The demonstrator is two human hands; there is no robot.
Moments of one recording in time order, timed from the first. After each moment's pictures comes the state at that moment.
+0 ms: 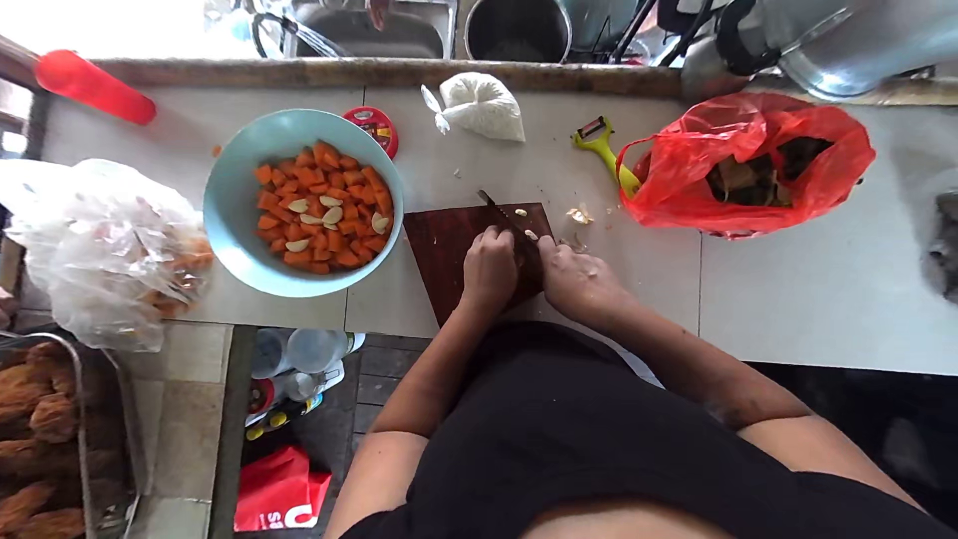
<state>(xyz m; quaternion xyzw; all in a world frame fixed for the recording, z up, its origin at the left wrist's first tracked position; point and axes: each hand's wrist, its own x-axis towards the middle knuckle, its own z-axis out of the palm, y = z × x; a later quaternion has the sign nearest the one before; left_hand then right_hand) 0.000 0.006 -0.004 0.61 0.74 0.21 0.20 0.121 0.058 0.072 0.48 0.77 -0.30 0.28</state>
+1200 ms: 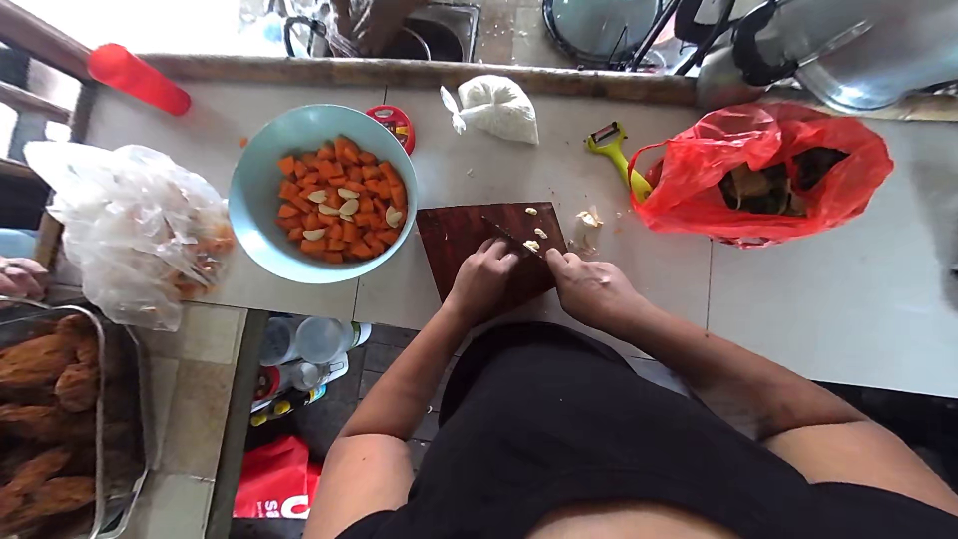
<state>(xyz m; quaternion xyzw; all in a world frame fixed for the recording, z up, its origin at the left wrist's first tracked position) -0.031 -0.019 -0.040 0.75 0.59 0.29 0.09 0.138 0.055 0.060 0.40 0.83 -0.27 0.29</state>
